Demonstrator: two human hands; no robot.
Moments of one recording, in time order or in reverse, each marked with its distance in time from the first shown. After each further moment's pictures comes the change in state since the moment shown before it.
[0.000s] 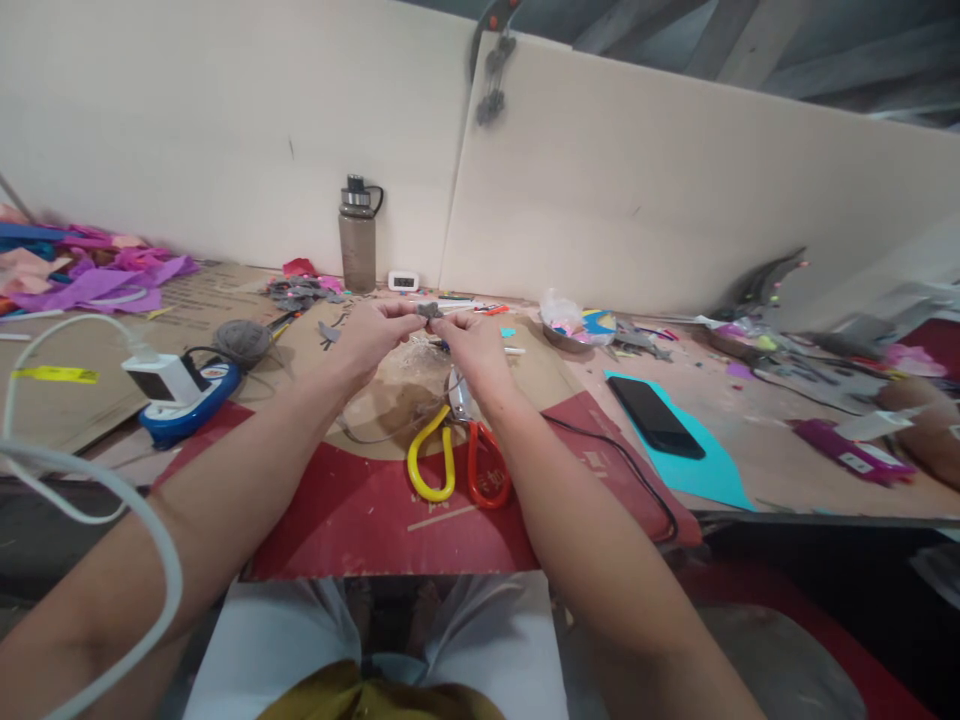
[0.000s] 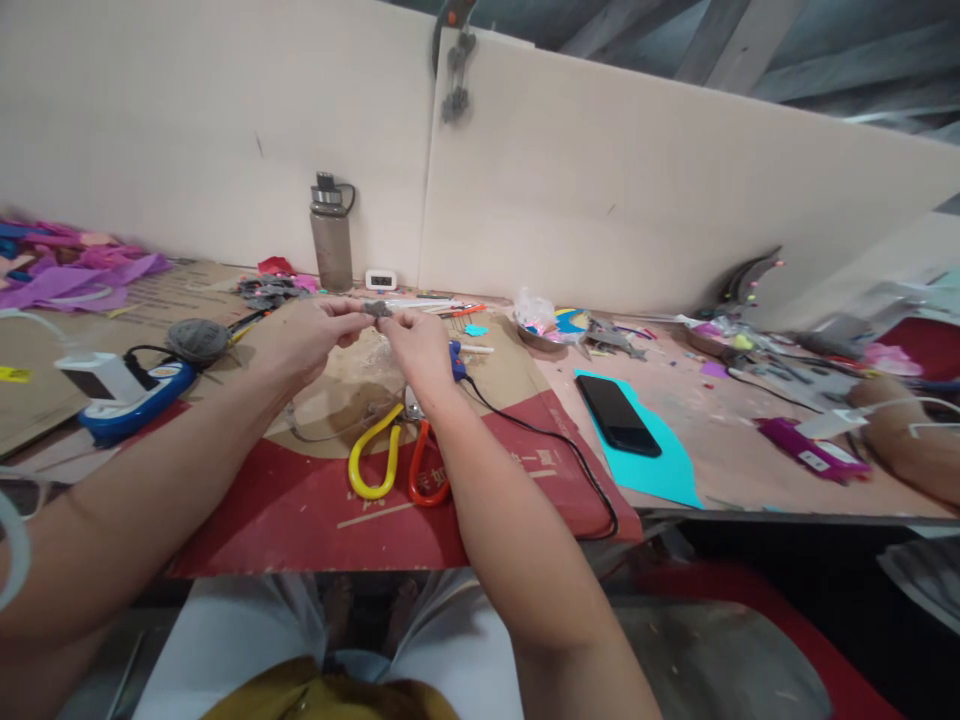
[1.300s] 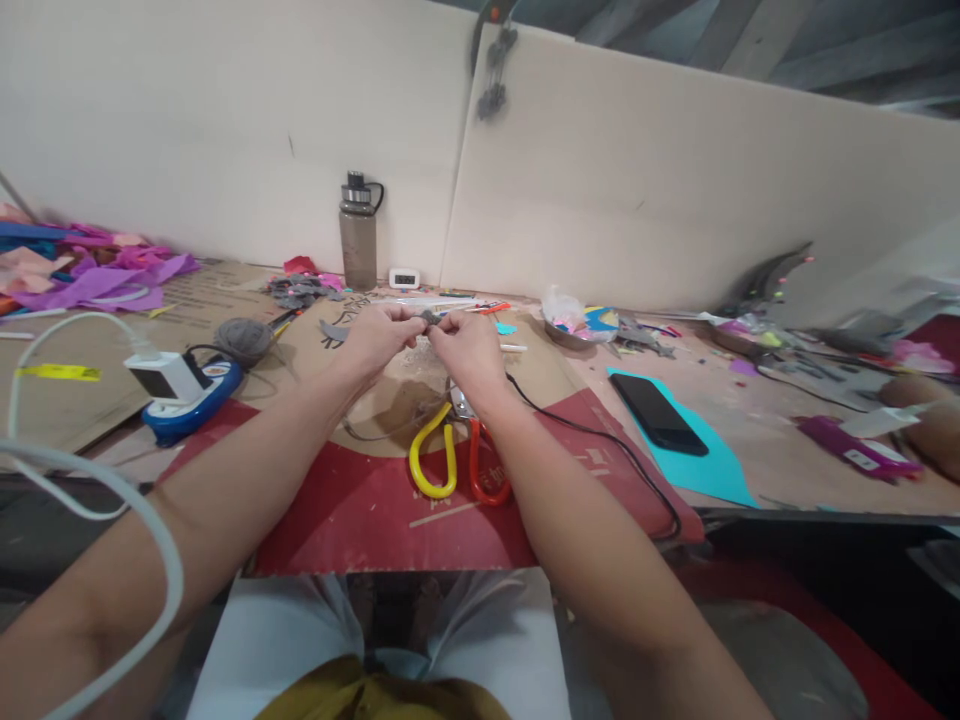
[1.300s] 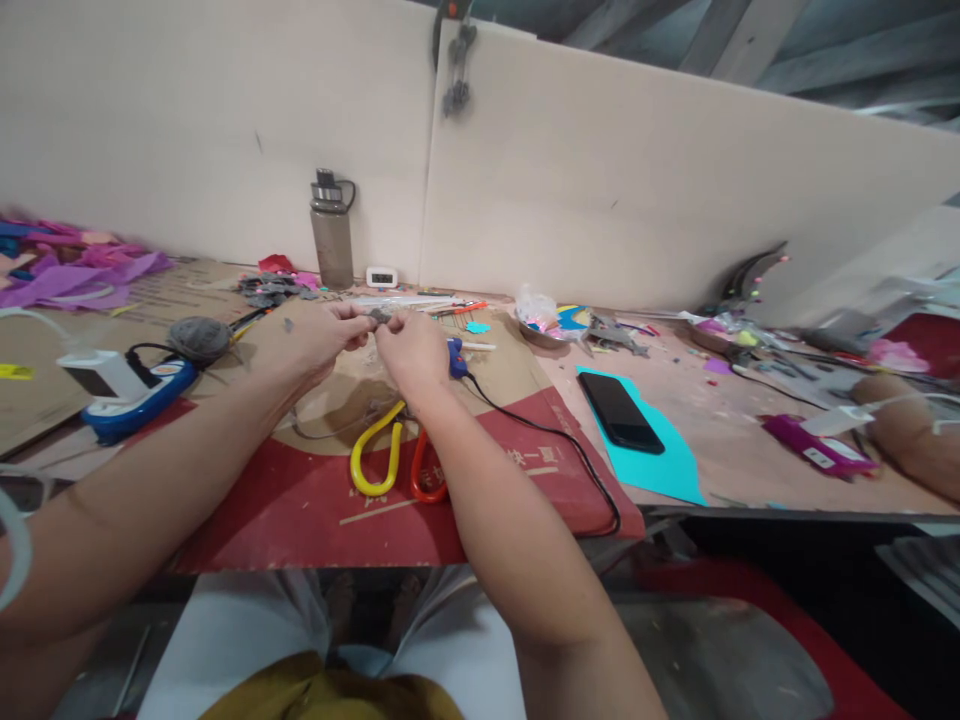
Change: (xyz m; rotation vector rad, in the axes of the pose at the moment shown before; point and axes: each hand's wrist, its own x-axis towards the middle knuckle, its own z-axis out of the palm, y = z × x) left_hand 0.002 -0.011 0.006 0.060 0.076 -0.080; right_hand -0.003 -0.002 0.007 -0.335 0.072 -0.059
